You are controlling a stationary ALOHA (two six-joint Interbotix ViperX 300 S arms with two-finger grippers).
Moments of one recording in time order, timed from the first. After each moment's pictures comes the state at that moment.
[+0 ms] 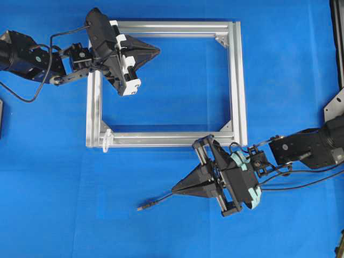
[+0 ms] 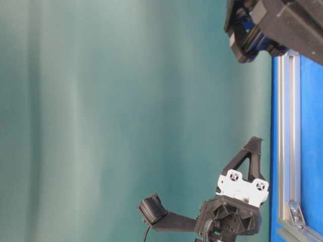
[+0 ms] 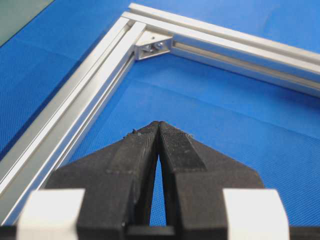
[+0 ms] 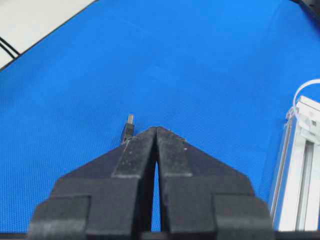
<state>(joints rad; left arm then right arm) 0.28 0.17 0.84 -0.11 -0.78 0.00 0.28 0.16 0.84 -0.11 -0.78 0.00</state>
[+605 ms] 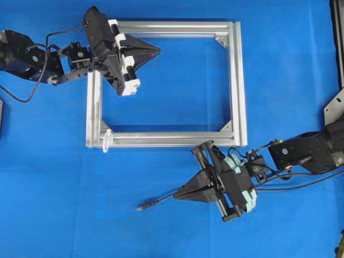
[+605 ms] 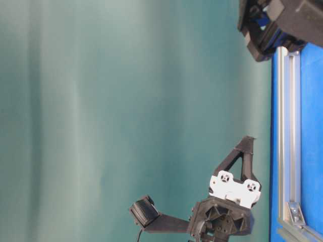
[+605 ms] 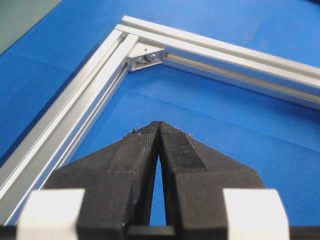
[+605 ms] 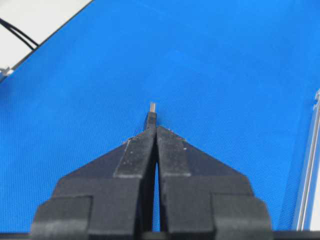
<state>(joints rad) 0.27 0.14 0.84 -0.10 -0.77 -0.01 0.30 0.16 0.82 -0.12 -0.70 0.09</state>
